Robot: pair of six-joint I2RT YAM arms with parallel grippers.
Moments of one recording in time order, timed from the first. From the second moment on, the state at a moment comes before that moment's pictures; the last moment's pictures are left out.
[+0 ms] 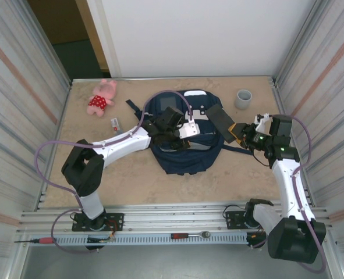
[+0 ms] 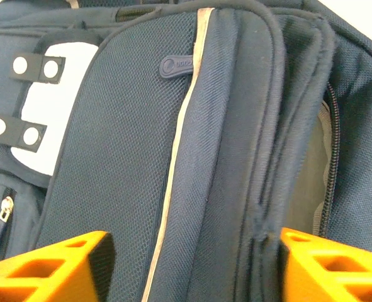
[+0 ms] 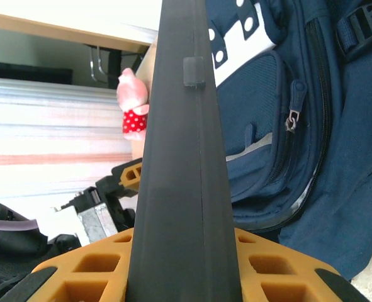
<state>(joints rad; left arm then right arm) -0.80 1.76 1.32 -0.39 0.09 0.58 -0.14 0.96 0.77 -0.46 -0.81 0.81</state>
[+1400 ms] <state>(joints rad) -0.71 1.66 1.52 -0.42 0.03 0.30 0.06 0.71 0.78 -0.69 -0.68 0.97</state>
